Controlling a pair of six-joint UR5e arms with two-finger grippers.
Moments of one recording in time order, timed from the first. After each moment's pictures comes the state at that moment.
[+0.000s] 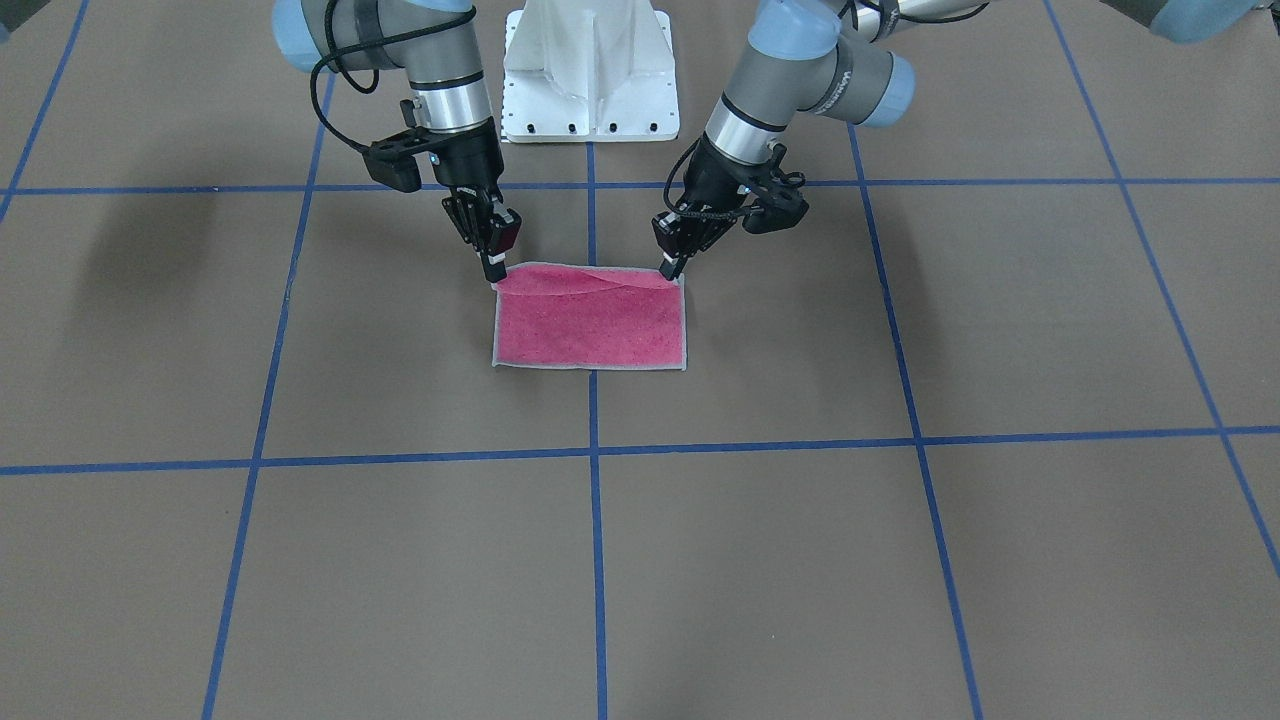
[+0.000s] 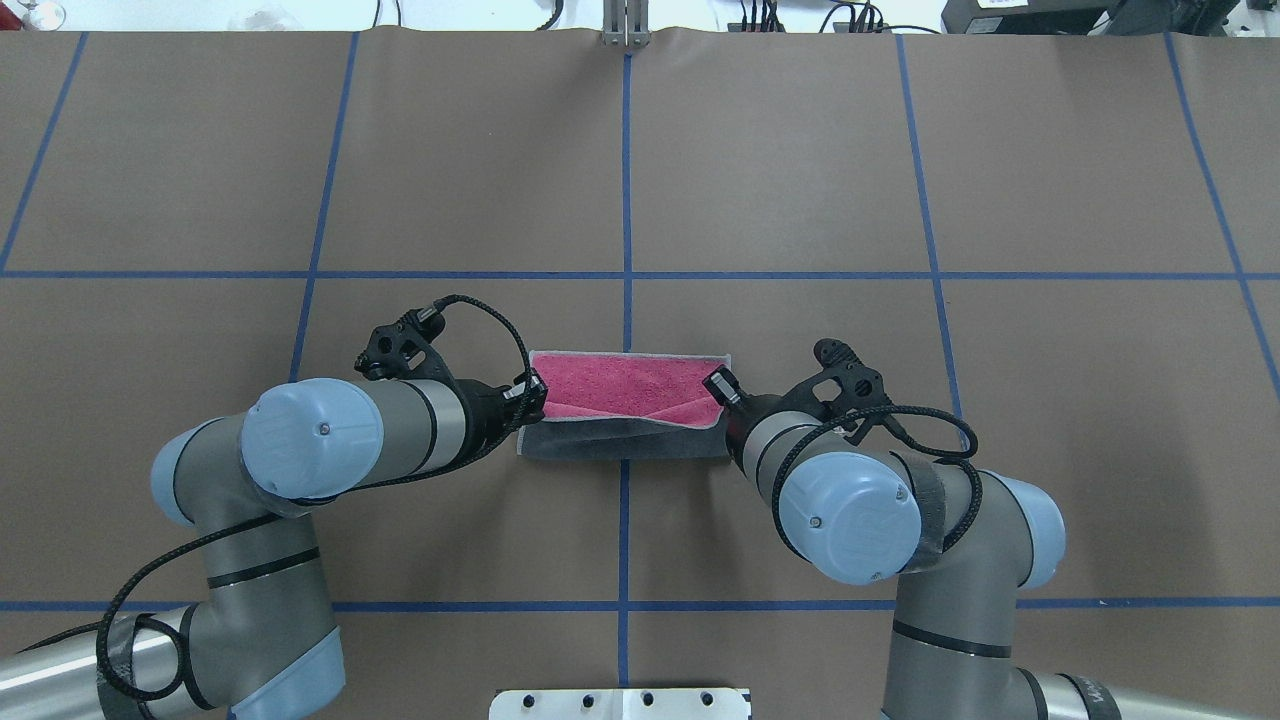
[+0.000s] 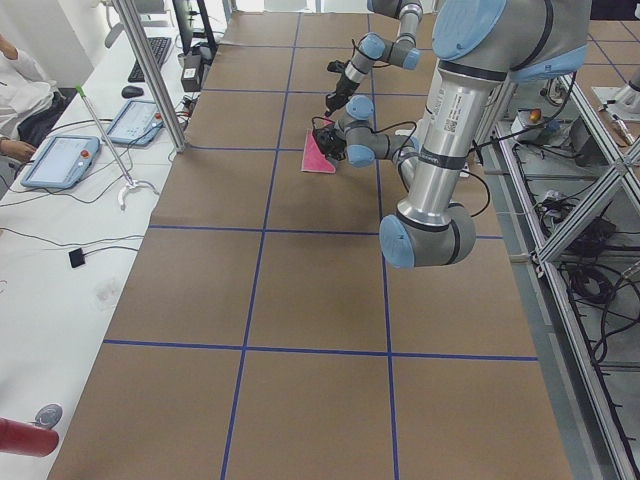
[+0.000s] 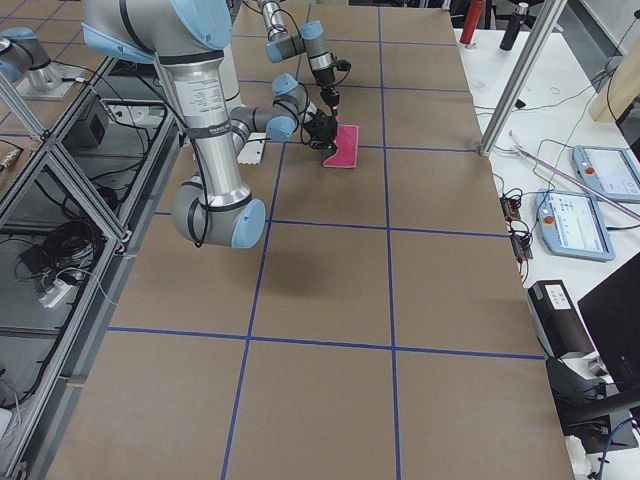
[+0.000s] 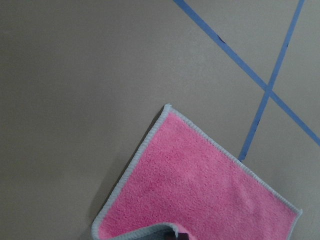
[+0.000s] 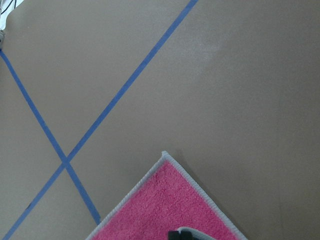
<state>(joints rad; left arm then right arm) -0.39 -1.99 -1.78 -2.13 -1.59 -1.92 0.28 -1.17 1.90 -1.34 1.25 2.21</state>
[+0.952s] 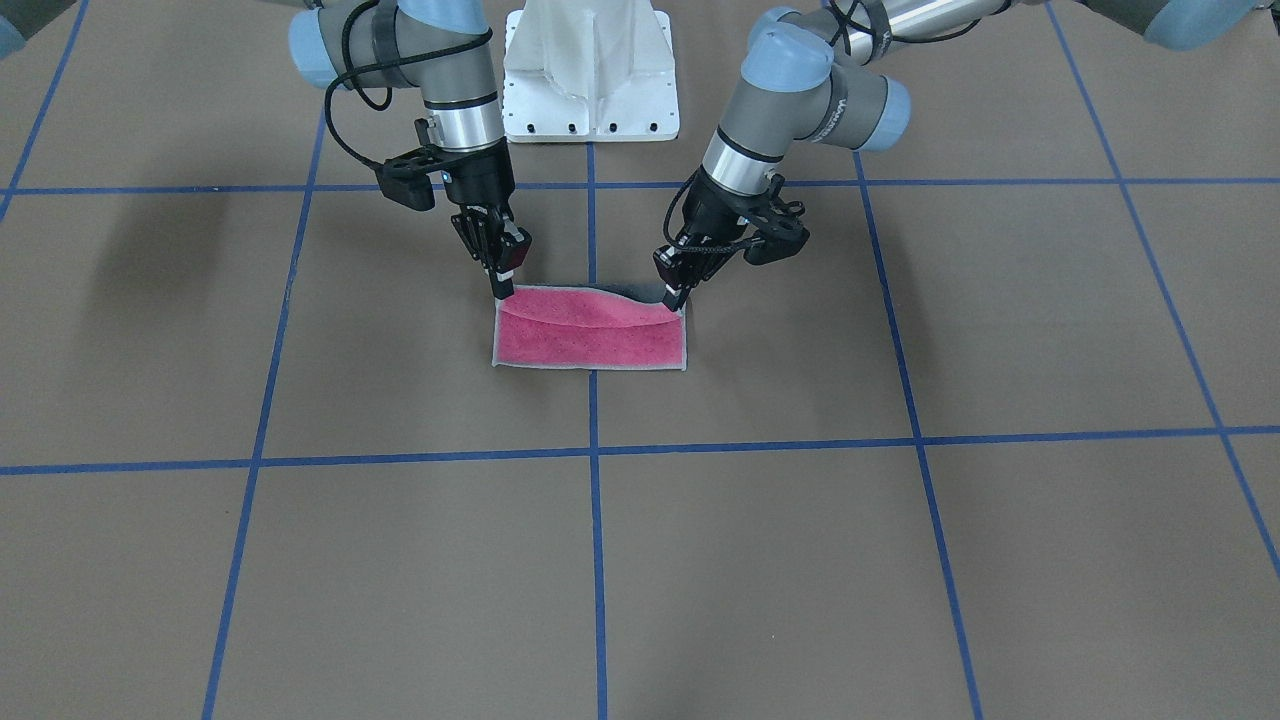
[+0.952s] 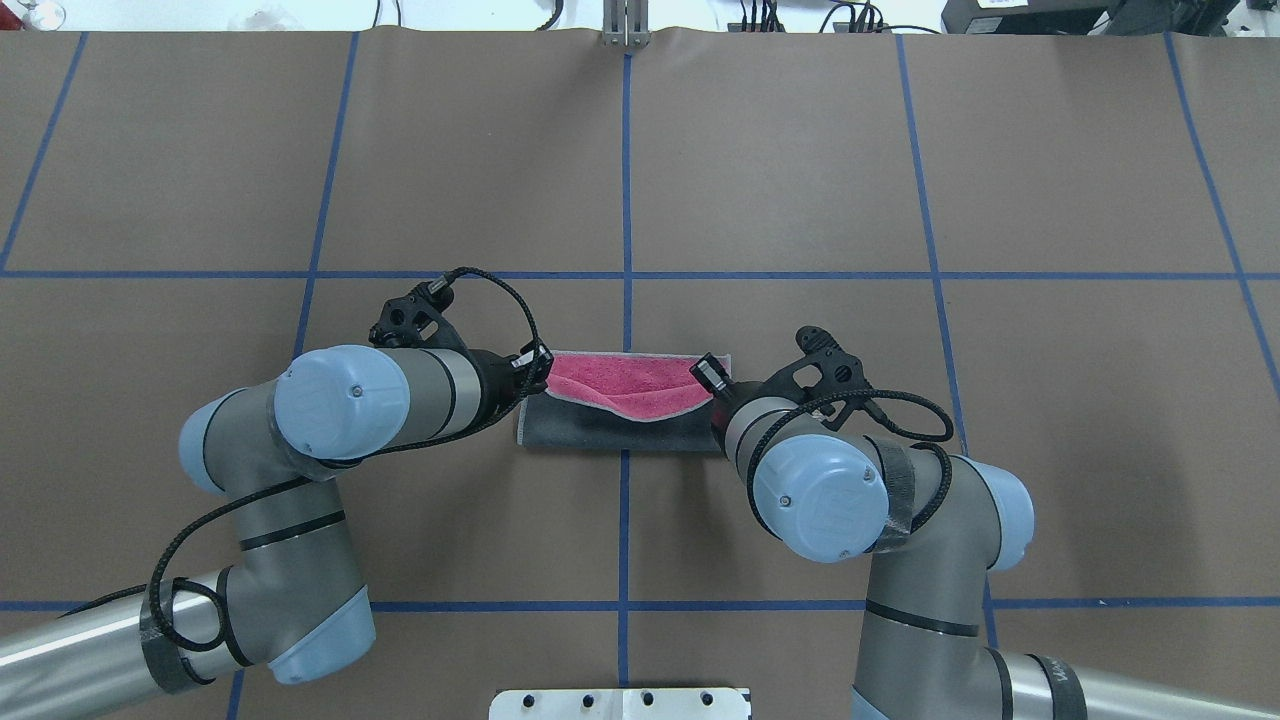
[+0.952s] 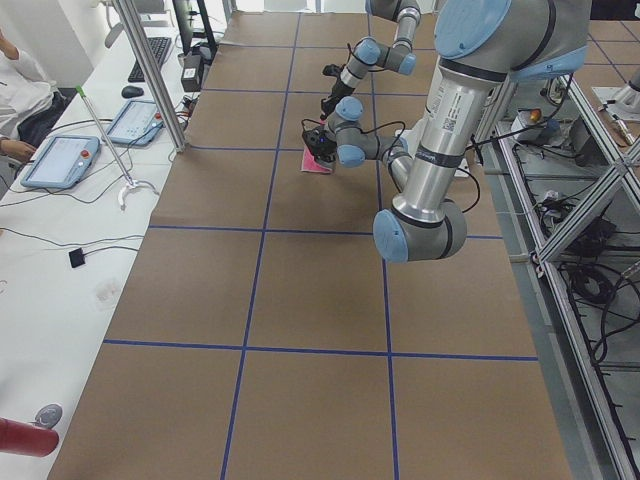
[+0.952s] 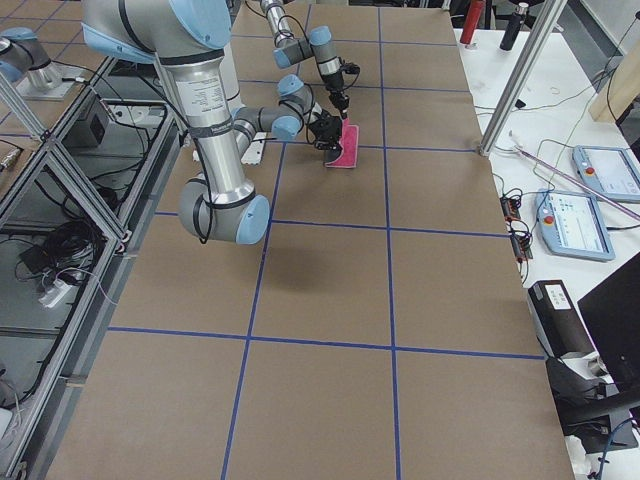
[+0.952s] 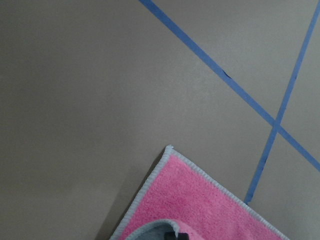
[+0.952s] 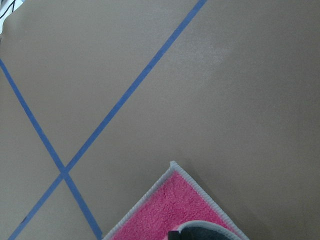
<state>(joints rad) -0.43 -2.05 -1.69 -2.14 -1.59 -1.92 0.30 -1.13 1.85 -1.34 1.25 2.18</state>
